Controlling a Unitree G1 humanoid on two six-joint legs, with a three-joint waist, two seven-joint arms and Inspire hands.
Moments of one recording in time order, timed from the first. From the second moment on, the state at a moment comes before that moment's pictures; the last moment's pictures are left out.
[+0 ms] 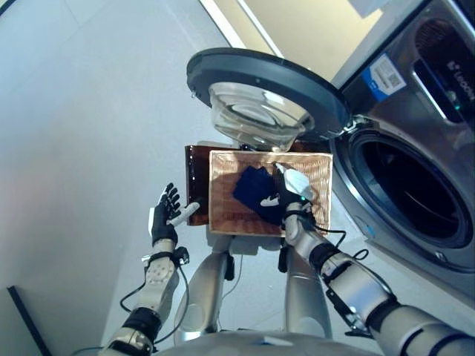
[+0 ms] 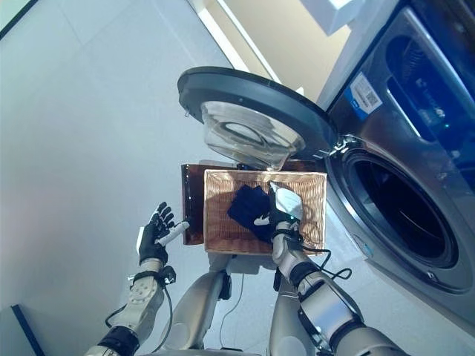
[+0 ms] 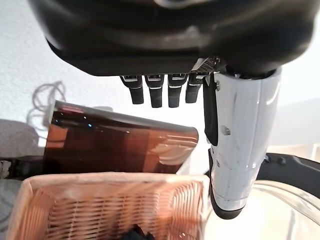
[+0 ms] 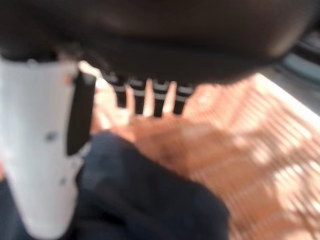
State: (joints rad) left arm -0.08 0.17 -0.25 0.65 -0.40 -0.43 0.32; right arm -0.64 -0.16 0.54 1.21 -0.36 -0.02 -0.64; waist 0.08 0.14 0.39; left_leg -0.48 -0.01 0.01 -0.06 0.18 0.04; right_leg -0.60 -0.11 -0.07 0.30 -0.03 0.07
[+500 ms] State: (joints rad) left arm -0.12 0.17 -0.26 0.62 -0.40 -0.42 0.37; right arm -0.71 -0.09 0.54 1.27 -0.27 -0.01 -0.67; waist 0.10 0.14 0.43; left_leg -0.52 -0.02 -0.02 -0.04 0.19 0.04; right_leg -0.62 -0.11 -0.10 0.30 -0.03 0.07
